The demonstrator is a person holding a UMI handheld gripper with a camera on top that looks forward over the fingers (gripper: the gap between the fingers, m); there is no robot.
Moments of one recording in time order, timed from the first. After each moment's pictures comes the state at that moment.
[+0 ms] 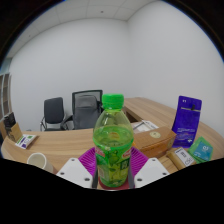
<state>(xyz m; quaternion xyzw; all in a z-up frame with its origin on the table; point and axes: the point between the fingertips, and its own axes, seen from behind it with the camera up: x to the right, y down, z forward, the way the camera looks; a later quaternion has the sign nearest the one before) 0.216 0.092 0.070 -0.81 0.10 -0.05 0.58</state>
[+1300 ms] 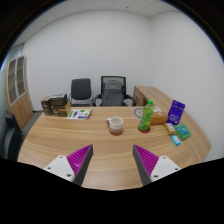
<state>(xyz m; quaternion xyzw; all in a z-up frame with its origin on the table) -0.027 -0.220 0.194 -0.88 0.03 -0.03 0.48</state>
